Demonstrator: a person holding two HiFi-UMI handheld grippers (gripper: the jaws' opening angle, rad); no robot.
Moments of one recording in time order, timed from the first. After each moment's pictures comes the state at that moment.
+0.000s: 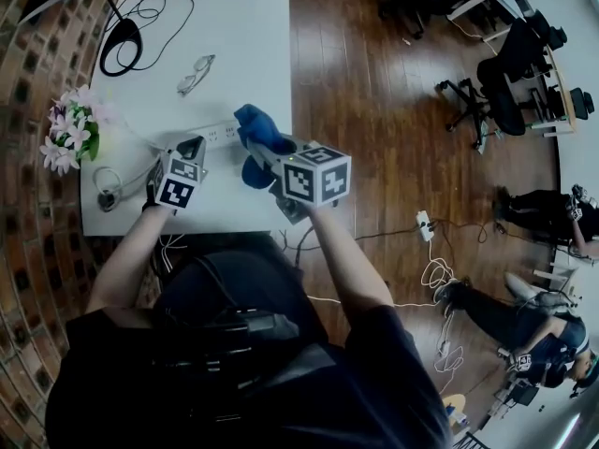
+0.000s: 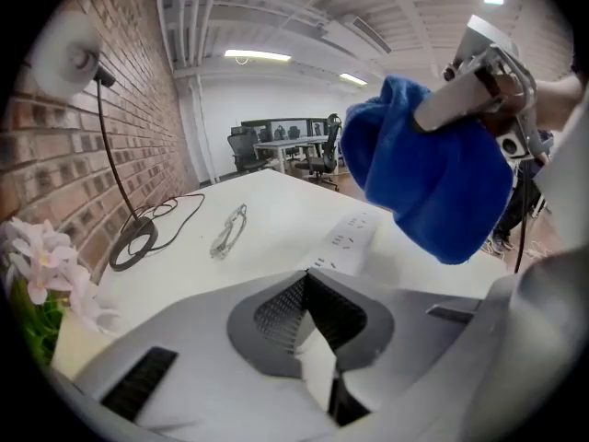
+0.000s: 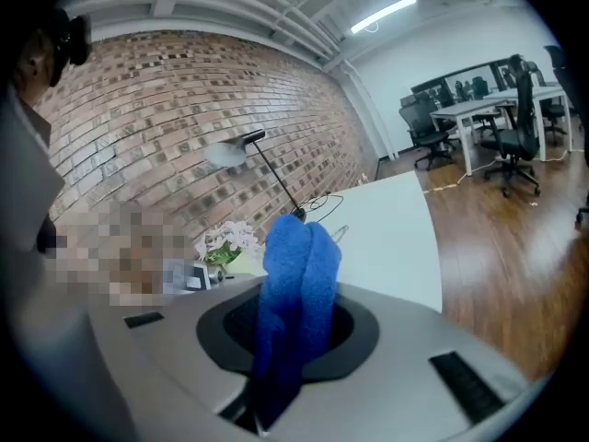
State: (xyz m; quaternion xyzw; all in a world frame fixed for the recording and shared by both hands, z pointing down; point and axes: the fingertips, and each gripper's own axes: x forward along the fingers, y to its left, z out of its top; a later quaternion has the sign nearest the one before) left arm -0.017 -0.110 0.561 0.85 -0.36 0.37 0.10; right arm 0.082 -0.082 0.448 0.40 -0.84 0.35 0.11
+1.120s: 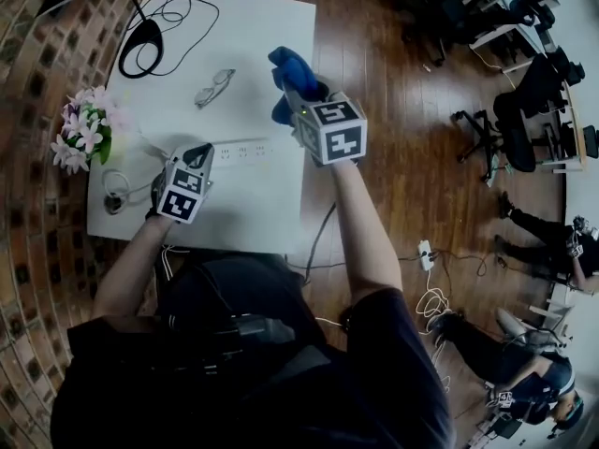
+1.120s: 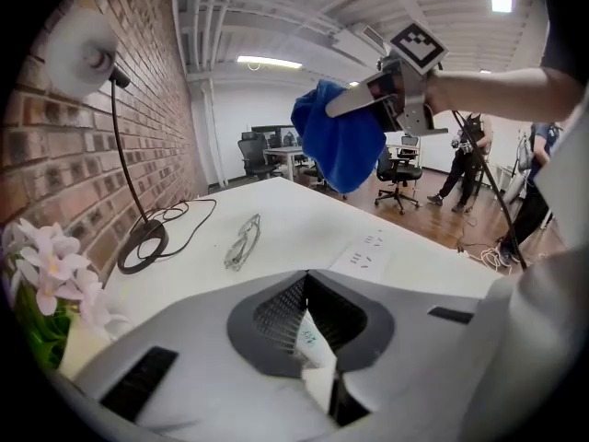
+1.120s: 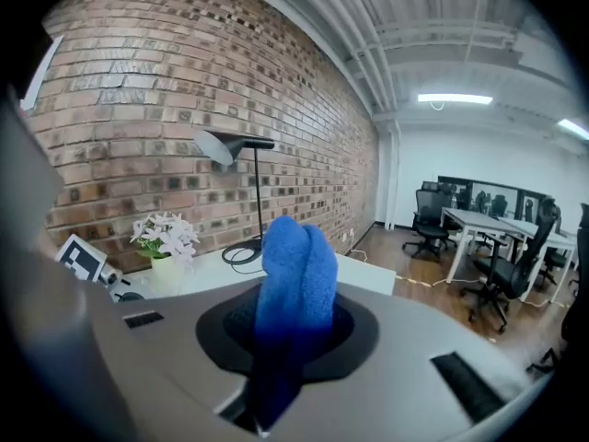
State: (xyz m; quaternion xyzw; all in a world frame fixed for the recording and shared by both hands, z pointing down) left arm -0.022 -0.130 0.539 0.85 -0.38 0.34 0.11; right arm 0.123 -0.240 0.394 0.46 -0.86 0.09 0.19
